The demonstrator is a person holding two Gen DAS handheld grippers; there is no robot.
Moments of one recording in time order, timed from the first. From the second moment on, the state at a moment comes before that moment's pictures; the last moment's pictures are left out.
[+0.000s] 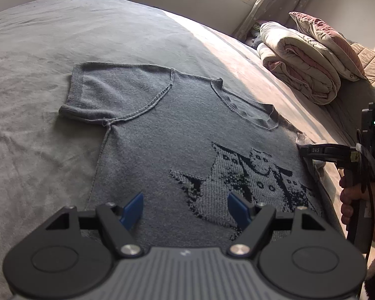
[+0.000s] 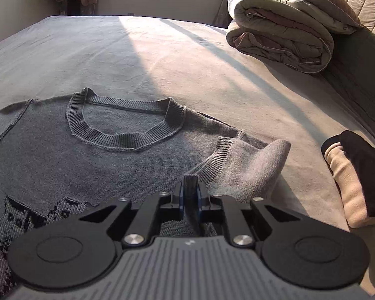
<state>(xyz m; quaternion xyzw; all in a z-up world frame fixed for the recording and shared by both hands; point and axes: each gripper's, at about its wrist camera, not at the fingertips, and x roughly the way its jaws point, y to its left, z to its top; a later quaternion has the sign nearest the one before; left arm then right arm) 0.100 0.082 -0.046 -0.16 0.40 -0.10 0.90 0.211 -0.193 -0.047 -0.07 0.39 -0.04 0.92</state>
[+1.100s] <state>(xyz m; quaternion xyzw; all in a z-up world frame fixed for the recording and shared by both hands) 0.170 0.006 -0.035 -0.11 0.42 -0.16 0.88 0.203 -0.367 -0.052 0.27 0.36 0.04 0.89</state>
